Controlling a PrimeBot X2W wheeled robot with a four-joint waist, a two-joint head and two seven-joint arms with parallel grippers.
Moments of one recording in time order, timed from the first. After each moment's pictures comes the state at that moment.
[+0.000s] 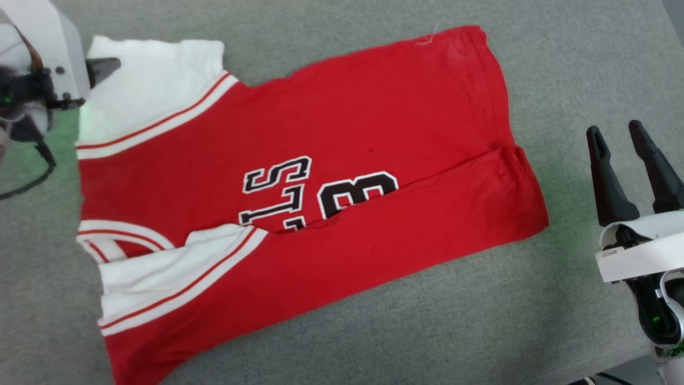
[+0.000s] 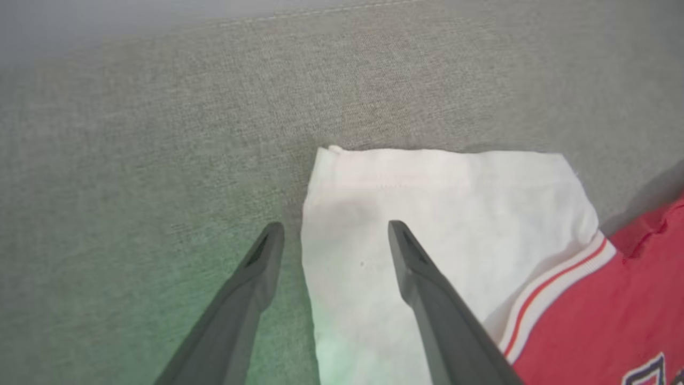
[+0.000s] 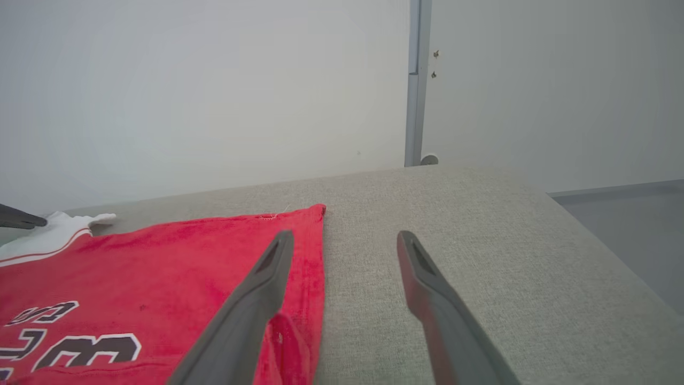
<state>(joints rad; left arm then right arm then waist) -1.41 0.64 -1.05 1.00 -1.29 -0.06 0.60 -0.34 -0.33 0.11 0.04 0.58 0.13 -0.14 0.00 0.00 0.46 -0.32</state>
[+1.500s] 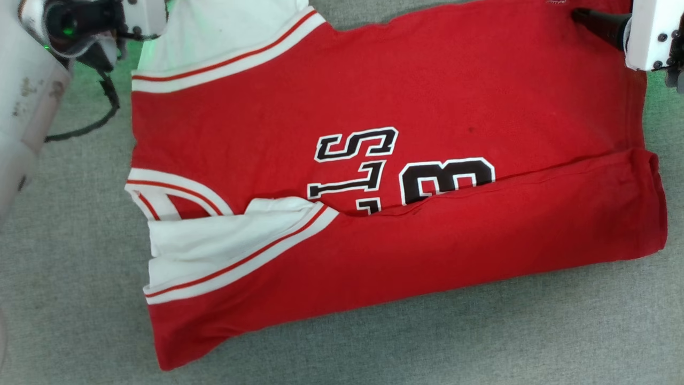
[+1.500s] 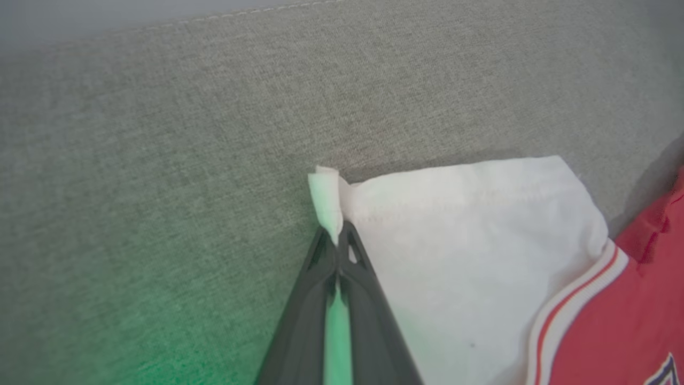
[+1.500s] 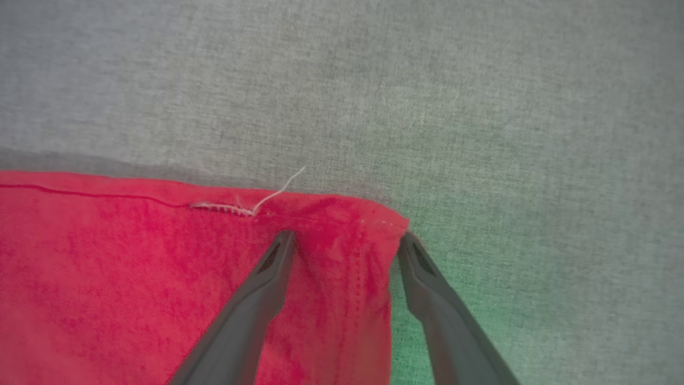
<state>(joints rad) -1.56 0.51 -1.09 0.91 -1.33 -0.13 0.60 -1.30 -0.48 0.62 0.73 0.86 0.13 0.72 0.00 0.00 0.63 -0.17</state>
